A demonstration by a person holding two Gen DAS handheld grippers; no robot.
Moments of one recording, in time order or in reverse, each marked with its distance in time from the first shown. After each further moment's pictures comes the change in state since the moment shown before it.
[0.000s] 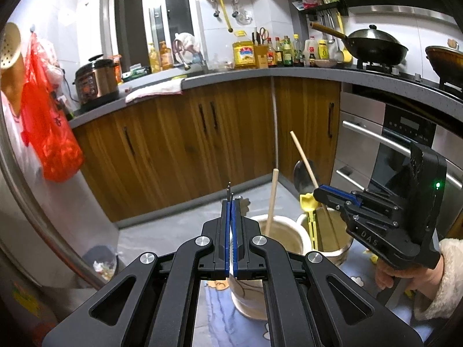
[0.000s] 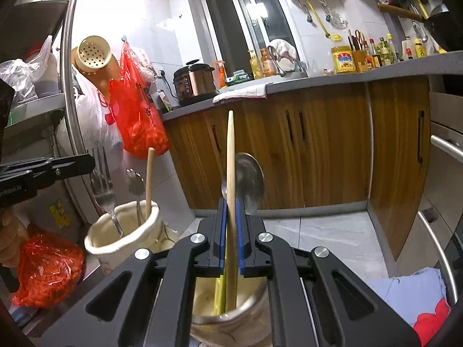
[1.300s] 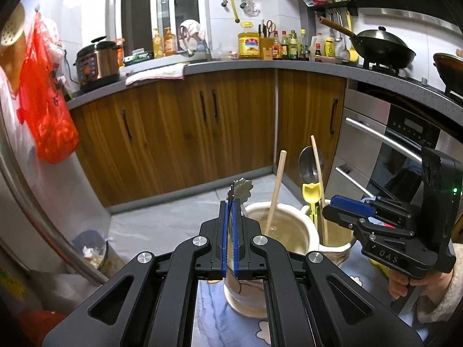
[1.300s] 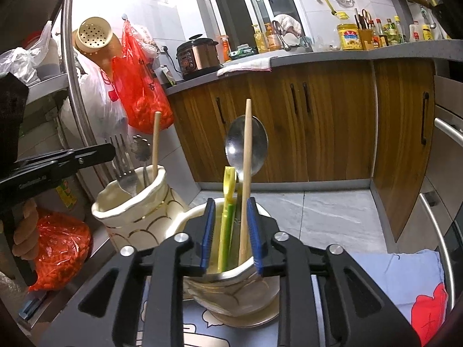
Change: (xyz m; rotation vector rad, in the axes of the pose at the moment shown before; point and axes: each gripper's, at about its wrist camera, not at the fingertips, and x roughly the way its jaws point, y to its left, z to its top) left arm 0.015 0.003 -0.011 -0.063 0.040 -0.016; right arm -0.007 0.001 -0.008 0.000 0.139 0.035
